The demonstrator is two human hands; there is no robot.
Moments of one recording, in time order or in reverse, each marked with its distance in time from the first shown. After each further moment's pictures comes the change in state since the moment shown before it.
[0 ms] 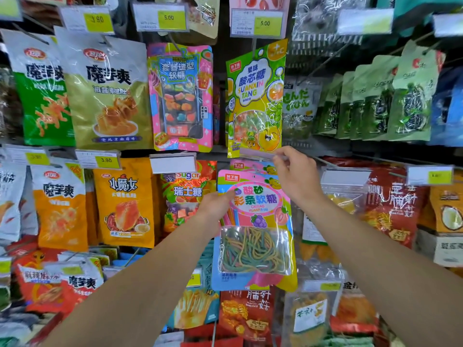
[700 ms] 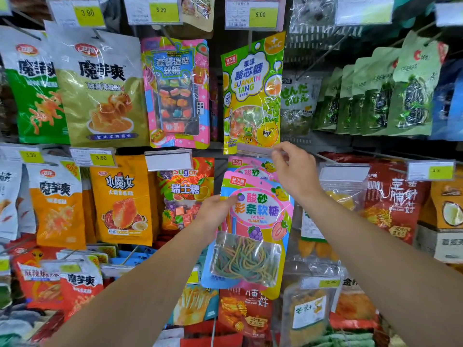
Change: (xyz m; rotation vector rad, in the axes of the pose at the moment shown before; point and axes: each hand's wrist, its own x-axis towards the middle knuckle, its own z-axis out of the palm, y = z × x) left_hand 0.009 -0.024 0.000 0.063 -0.061 0.067; right_hand 0.003 0.006 0.000 0.059 0.001 0.004
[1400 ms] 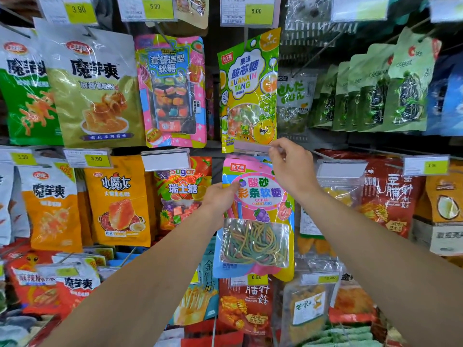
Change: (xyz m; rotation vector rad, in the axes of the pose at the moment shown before) left_hand 0.021 0.014 0.012 -0.022 0.046 0.010; right_hand 0.001 -0.005 0.002 0.004 0.032 0.021
